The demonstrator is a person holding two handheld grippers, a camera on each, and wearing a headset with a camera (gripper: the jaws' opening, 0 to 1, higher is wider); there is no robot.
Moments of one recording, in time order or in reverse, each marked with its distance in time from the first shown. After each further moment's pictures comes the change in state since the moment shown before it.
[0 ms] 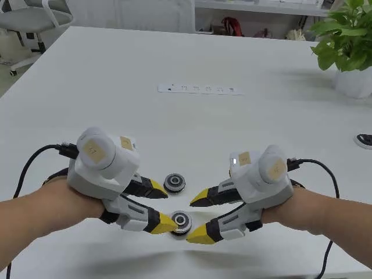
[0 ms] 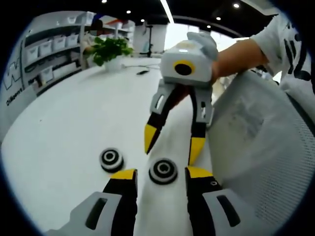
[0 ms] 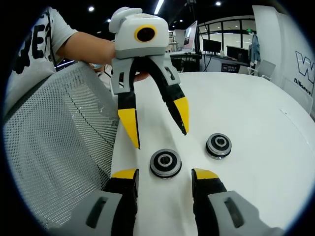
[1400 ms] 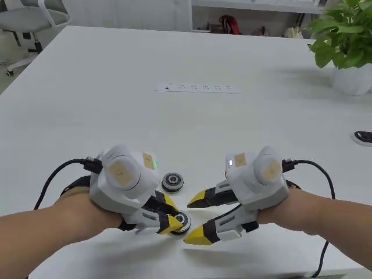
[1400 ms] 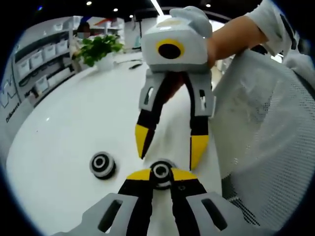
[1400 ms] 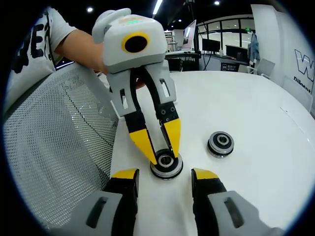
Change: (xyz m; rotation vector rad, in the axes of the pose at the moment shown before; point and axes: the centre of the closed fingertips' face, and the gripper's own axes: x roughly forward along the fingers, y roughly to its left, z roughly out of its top) left arm 0.025 -0.007 -0.008 0.108 0.060 0.023; right arm 0.005 0.002 -0.002 0.011 -0.001 -0.001
